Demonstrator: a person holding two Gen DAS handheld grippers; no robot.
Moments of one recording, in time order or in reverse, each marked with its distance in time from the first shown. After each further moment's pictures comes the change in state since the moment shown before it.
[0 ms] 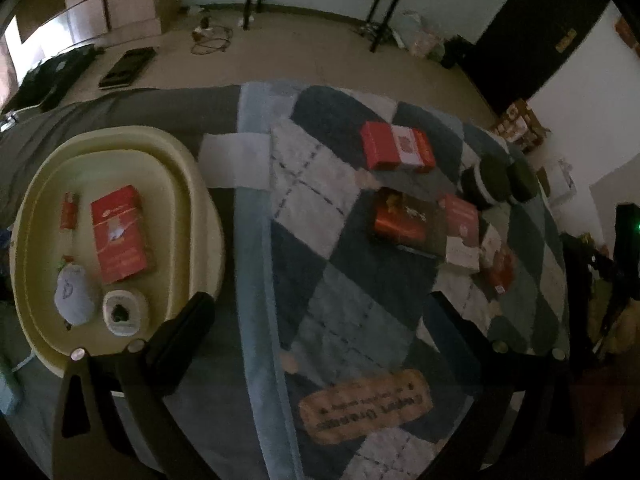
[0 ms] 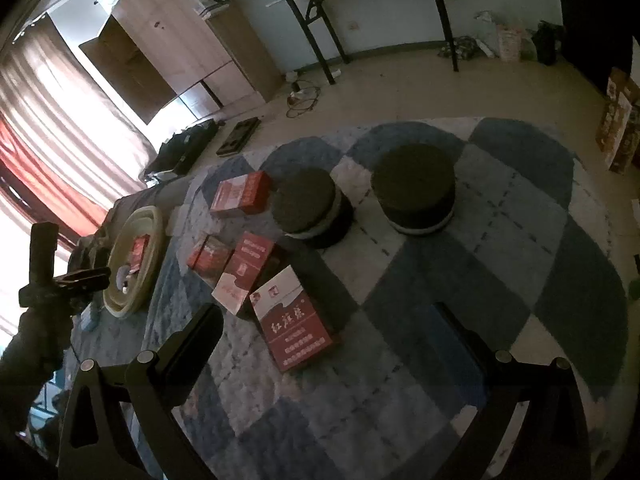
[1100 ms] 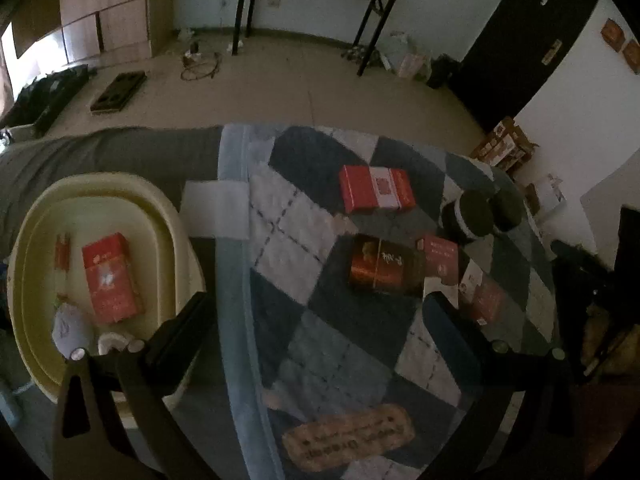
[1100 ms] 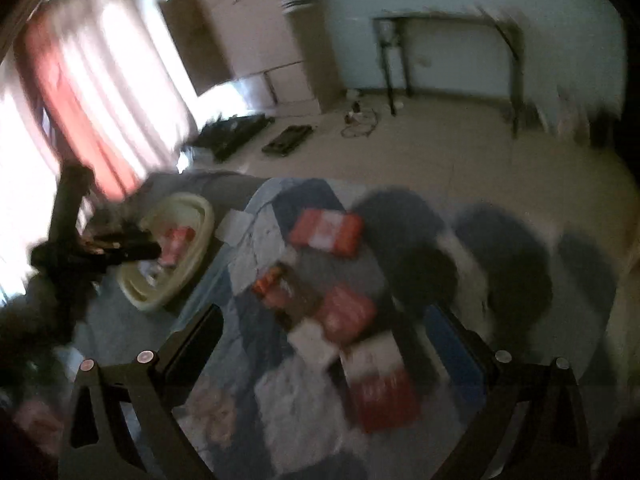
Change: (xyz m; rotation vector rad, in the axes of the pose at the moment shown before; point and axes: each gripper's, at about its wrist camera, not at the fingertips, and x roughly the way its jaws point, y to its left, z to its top) left arm -0.007 -0.015 0.027 0.033 -0.078 -0.032; right arm 0.002 0.071 0.004 -0.169 -0.054 0.055
